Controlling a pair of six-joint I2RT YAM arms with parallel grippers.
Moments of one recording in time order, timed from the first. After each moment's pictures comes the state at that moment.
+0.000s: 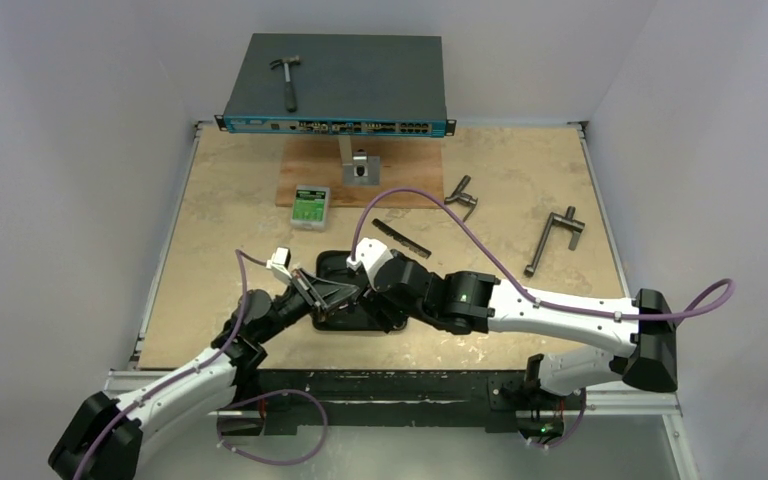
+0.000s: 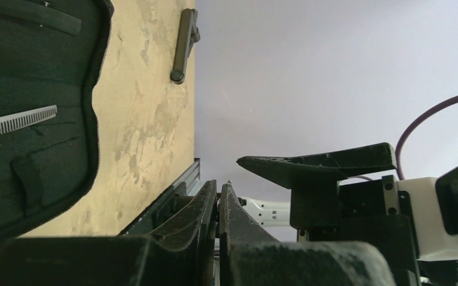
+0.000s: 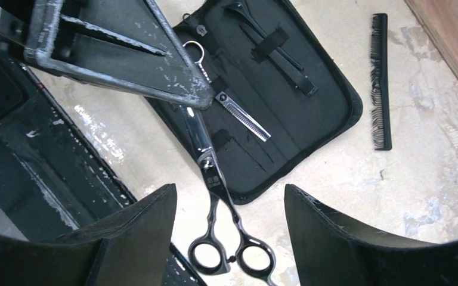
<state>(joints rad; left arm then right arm) -0.62 0.72 0.02 0.64 0.26 -1.51 1.26 1.32 1.10 -0.56 0.33 0.20</state>
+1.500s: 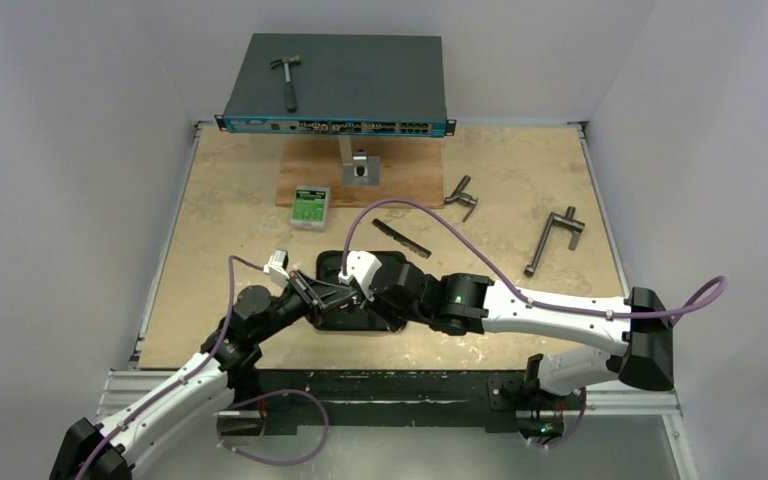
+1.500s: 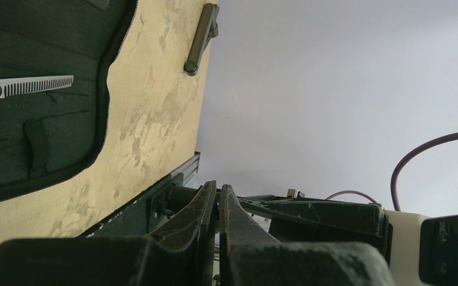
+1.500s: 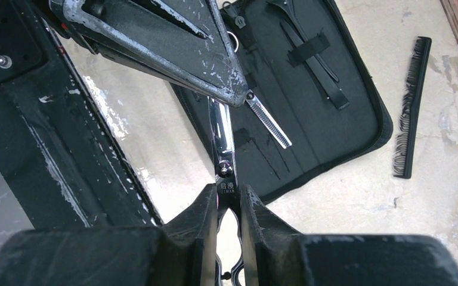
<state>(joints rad) -0.62 0.53 0.10 0.27 0.25 -1.60 1.26 1.34 1.07 -0.51 0.22 0.07</state>
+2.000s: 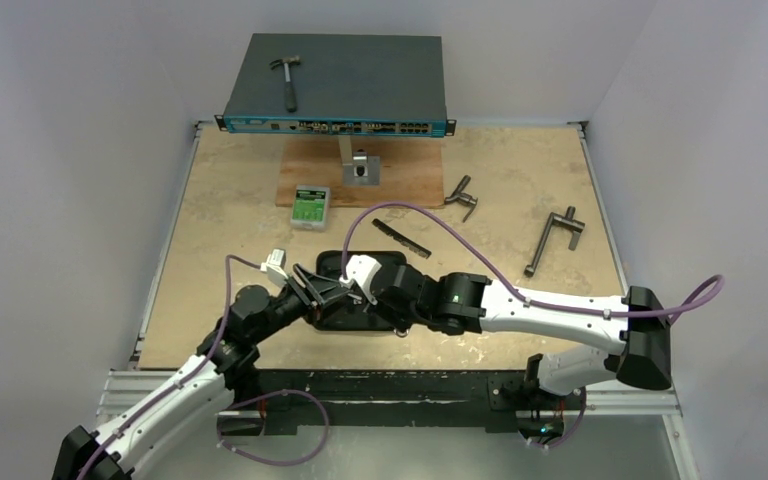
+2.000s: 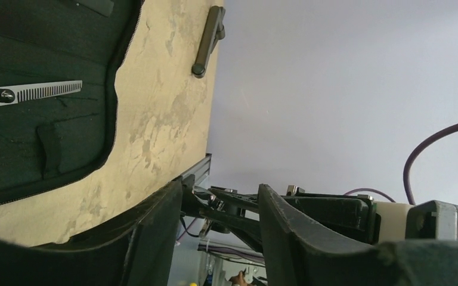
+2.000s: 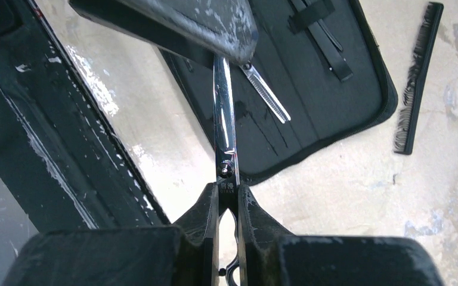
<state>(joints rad) -0.62 0.49 0.11 0.22 0.24 -1.55 1.26 1.35 1.08 -0.58 0.23 0.07</state>
